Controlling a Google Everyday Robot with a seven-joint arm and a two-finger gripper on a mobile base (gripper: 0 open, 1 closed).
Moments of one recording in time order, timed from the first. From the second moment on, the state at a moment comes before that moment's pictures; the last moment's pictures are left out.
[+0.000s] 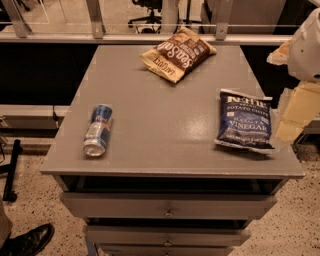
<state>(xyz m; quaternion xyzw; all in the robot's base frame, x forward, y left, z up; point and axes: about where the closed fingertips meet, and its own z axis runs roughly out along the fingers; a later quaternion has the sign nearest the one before) 0.438 -0.215 0.981 -0.60 0.78 -0.04 0.17</state>
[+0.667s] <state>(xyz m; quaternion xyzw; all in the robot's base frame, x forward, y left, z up) 0.460 -0.205 0.980 -0.61 0.77 -0.04 0.20</state>
